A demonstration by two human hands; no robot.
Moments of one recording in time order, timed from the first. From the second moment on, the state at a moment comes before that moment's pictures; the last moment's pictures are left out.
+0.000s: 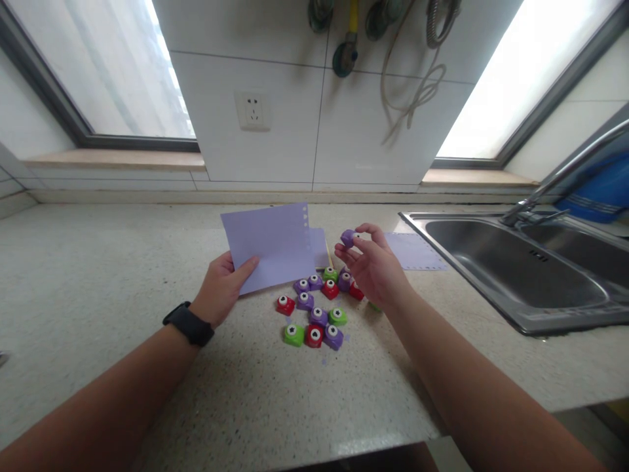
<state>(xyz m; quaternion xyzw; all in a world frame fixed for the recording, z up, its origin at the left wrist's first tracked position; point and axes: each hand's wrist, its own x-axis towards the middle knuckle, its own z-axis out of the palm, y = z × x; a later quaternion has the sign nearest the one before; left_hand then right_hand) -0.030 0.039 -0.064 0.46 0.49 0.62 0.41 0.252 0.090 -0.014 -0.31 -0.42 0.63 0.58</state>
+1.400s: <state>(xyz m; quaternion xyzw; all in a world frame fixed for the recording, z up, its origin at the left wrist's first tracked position) -0.020 0.031 -0.061 0.42 0.47 0.66 0.41 0.245 0.084 -0.025 -0.28 -0.48 0.69 0.48</state>
